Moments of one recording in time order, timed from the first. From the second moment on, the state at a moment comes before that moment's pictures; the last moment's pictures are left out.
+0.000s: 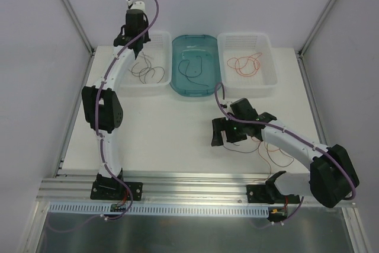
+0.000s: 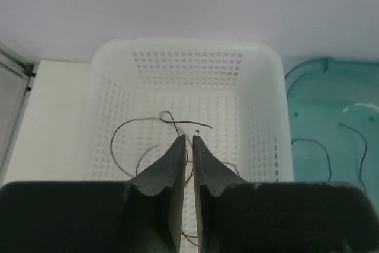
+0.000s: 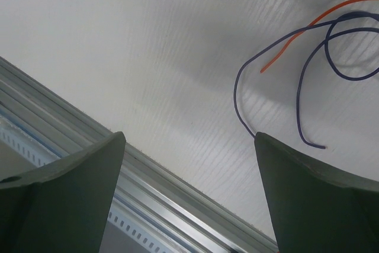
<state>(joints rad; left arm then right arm) -0.19 2.08 2.11 -0.36 -0.27 -0.09 0.61 1.28 0.76 -0.53 -0.28 0.33</state>
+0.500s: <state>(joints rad) -0.17 2.07 1.87 -0.44 -0.14 -0.20 0.60 1.12 0.78 -0.67 -0.11 0.32</state>
